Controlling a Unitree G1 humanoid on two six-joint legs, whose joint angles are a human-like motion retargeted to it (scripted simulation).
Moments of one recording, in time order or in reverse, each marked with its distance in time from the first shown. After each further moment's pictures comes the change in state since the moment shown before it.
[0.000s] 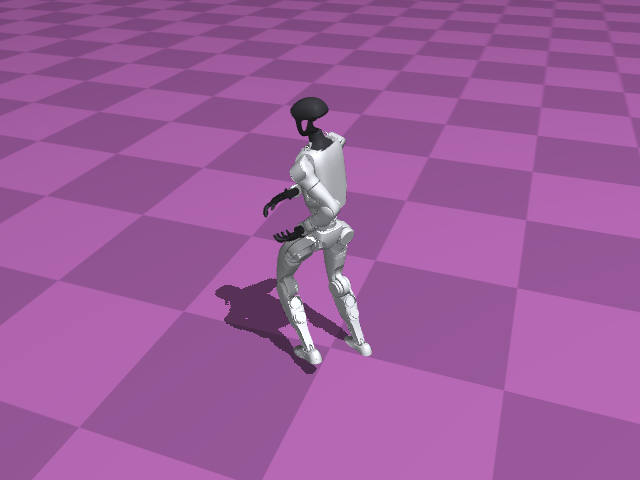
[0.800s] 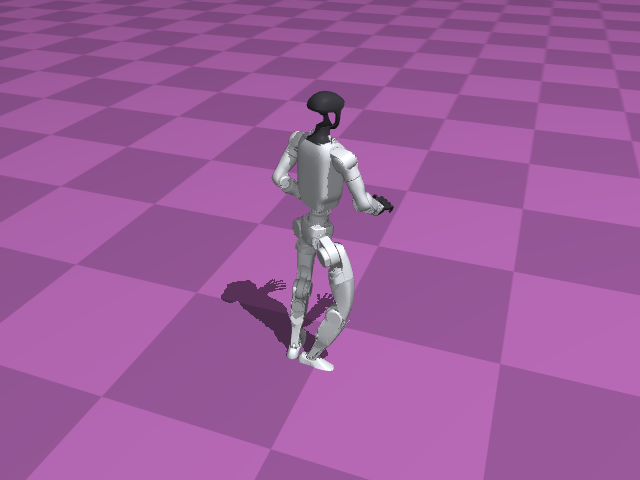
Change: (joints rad) left arm -0.106 0.169 0.095 0.099 0.432 -0.153 0.362; right arm 0.206 0.034 -0.257 0.053 -0.027 0.017 -0.142; waist -0.172 -0.104 -0.318; left_leg 0.382 0.054 0.995 -1.103 0.059 0.069; right_leg -0.206 -0.333 -0.792 0.026 0.008 -0.064
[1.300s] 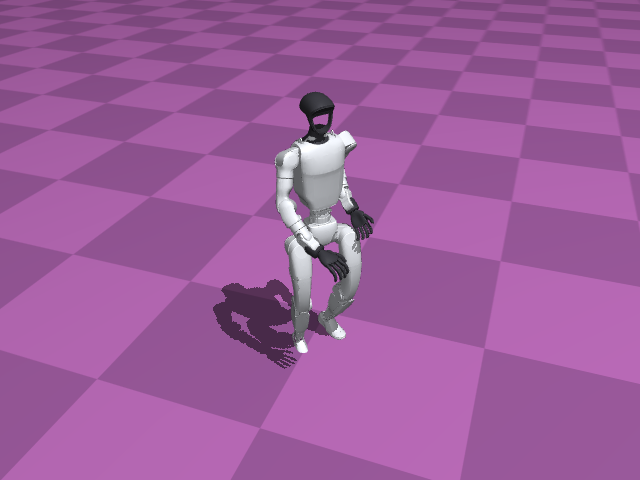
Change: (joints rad) left arm 0.185 -0.043 -0.142 -0.019 0.106 0.008 -0.237; right arm -0.031 0.061 0.040 0.370 -0.320 0.072 -0.130; waist -0.014 0.129 0.003; left_leg -0.141 0.061 -0.691 0.450 -0.115 -0.042; right_leg 0.067 0.372 0.691 -0.232 0.091 0.107
